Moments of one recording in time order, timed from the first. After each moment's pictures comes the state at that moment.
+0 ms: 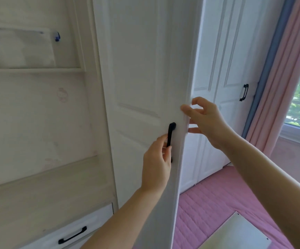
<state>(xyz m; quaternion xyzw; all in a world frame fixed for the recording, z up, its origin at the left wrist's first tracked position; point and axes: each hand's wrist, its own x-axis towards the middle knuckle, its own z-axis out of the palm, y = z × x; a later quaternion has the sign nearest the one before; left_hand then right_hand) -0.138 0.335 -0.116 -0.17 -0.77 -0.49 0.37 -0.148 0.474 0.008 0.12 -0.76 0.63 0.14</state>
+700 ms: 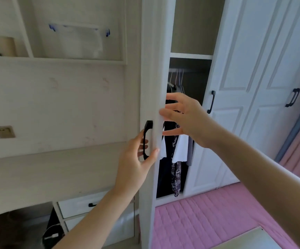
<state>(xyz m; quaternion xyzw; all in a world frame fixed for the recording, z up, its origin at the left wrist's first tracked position) -0.048 0.243 -0.111 -0.07 -0.79 -0.47 0.39 -0.102 0.389 0.019 0.29 -0.76 0.58 -0.03</state>
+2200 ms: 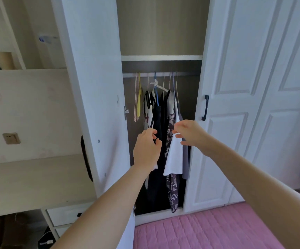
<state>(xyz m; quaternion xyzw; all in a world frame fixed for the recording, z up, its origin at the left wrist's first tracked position) -0.240 0.351 -0.115 0.09 -0.86 -0.36 0.35 -0.266 0.497 -0.035 0.16 -0.82 0.54 -0.07</state>
